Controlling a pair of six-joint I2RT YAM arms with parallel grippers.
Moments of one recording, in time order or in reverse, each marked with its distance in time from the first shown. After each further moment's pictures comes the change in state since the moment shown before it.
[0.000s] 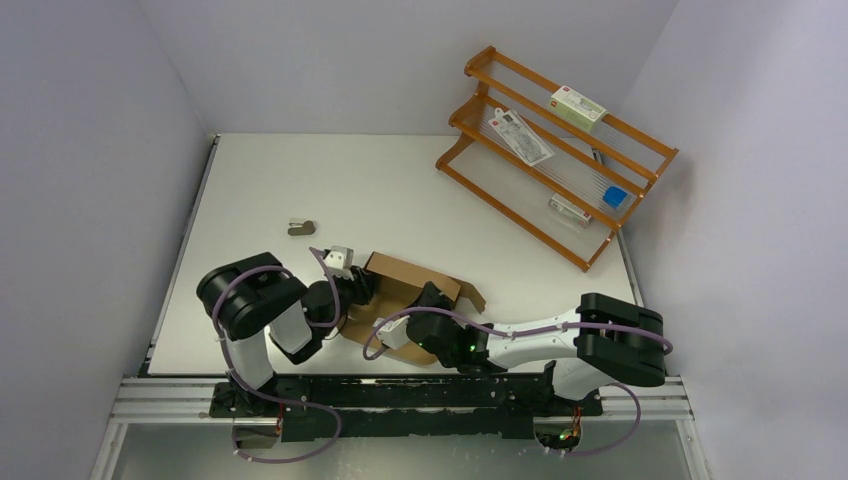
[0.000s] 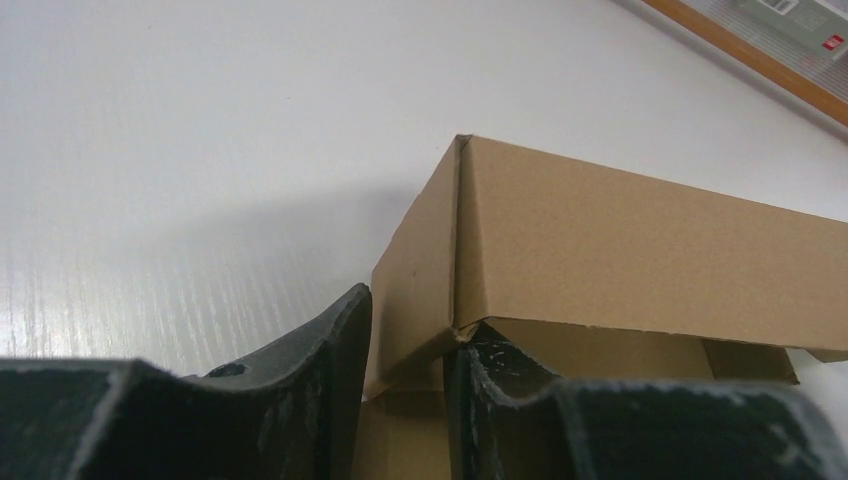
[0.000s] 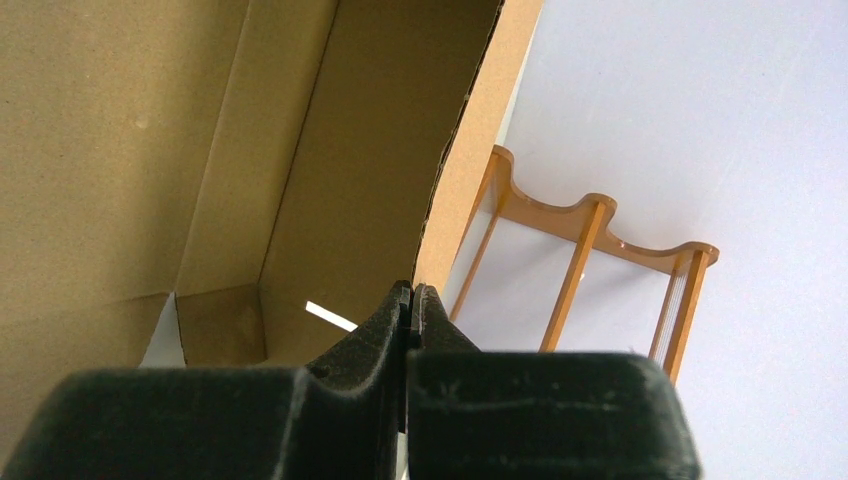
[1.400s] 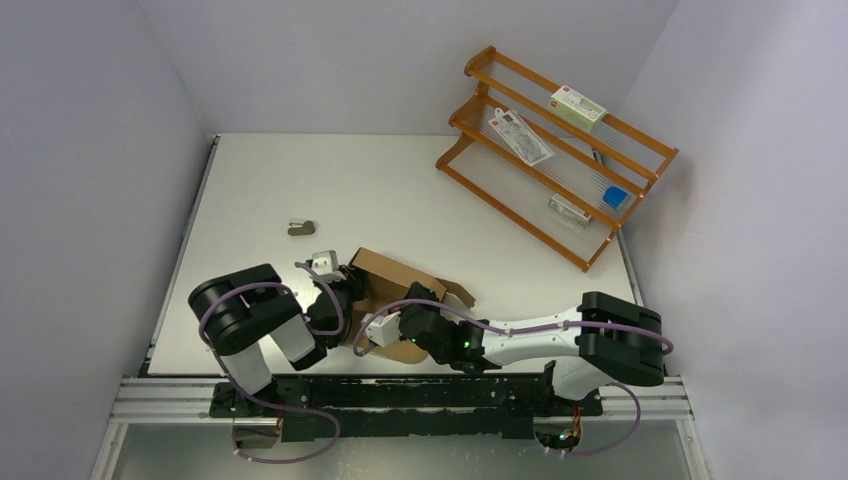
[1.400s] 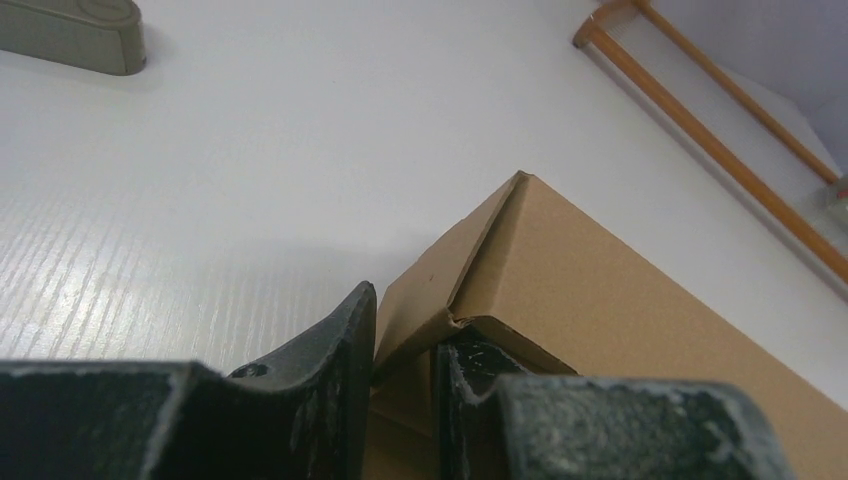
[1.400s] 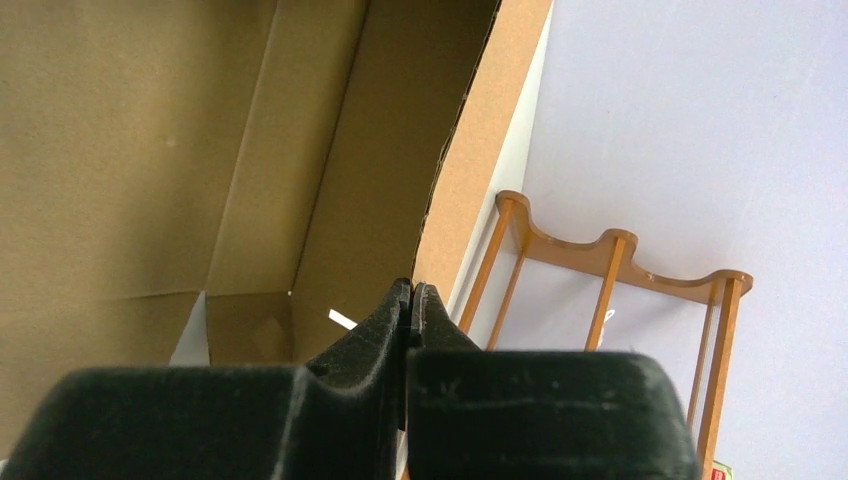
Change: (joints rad) left arm -0.153 -0.054 0.002 -0.031 -0.524 -0.131; right arm 0.007 0.007 0.076 -0.034 -0.082 0.103
